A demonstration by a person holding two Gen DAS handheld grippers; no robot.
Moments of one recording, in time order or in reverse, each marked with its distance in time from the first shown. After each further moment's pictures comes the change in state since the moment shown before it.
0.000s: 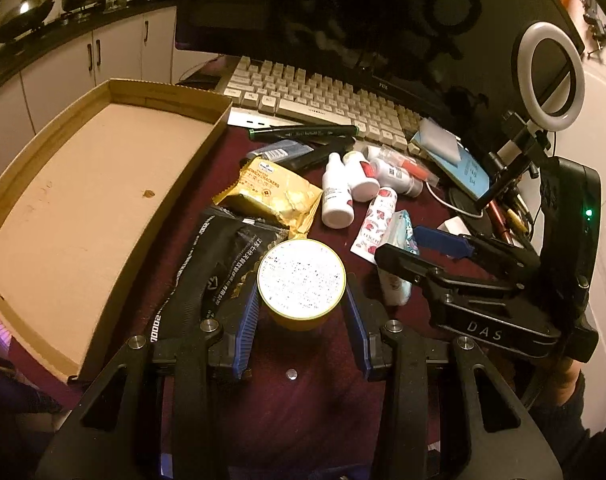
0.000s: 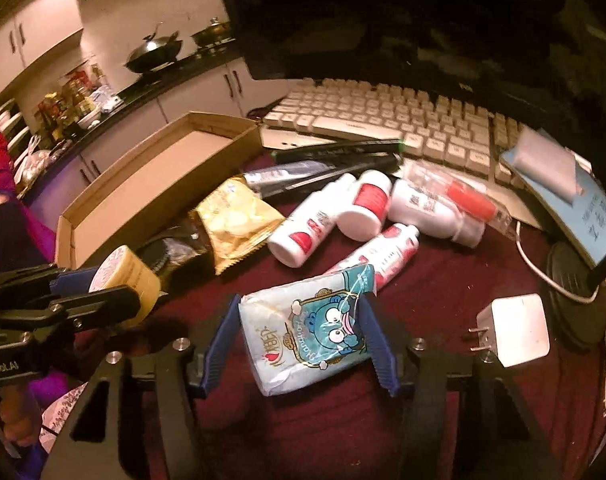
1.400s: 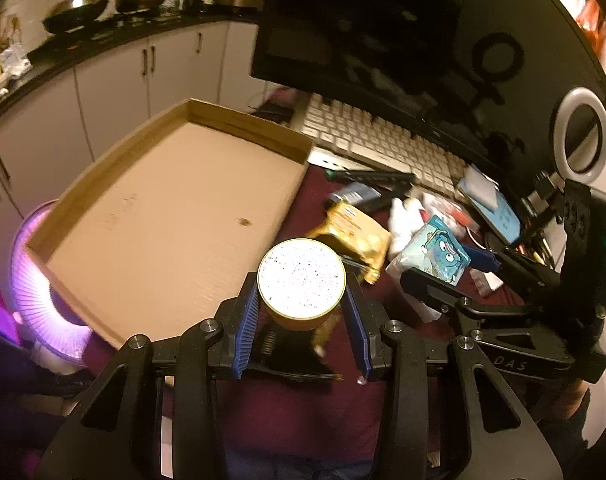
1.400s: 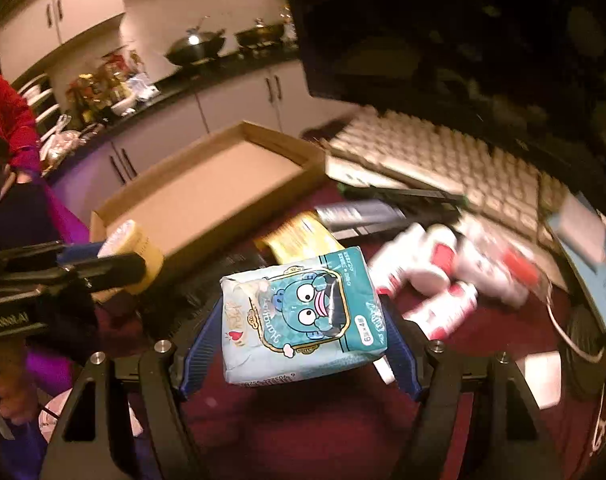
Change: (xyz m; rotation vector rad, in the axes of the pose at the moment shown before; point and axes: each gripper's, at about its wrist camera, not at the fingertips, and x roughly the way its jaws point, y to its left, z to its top) left arm -0.048 0.052 0.017 -0.102 -0.082 0.128; right arm 0.000 0.056 0.034 -0.123 -0.030 0.063
